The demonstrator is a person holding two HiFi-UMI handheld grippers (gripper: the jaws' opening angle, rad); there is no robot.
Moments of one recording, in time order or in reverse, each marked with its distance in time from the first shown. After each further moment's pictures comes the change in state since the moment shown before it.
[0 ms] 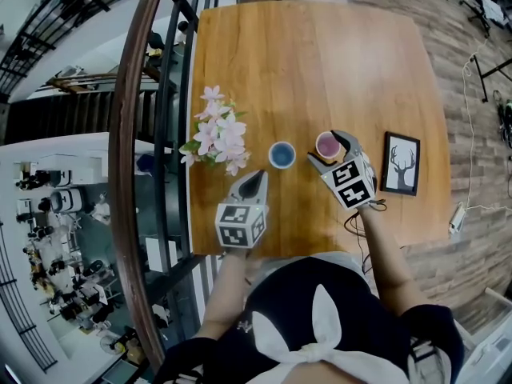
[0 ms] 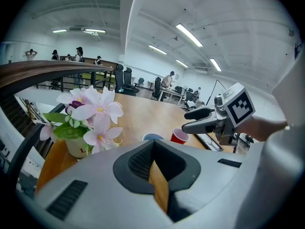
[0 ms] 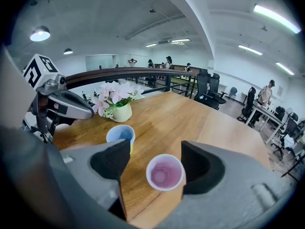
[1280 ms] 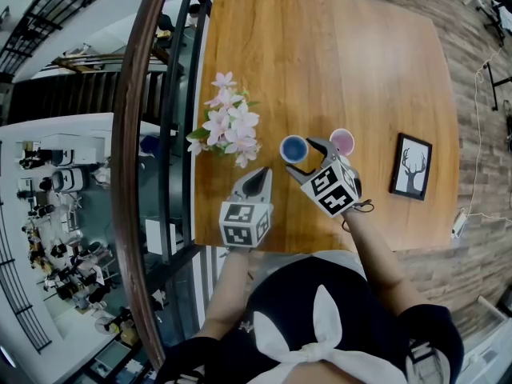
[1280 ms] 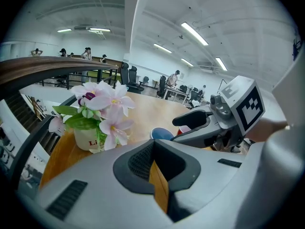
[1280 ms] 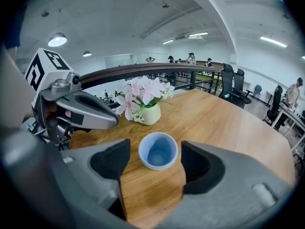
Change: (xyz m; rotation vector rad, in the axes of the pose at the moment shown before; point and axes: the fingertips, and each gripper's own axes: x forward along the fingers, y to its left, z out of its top) left arm -0.005 0.018 -0.016 -0.033 0.015 0.051; right arm 0.040 0.091 0.019 -0.097 0.028 0.237
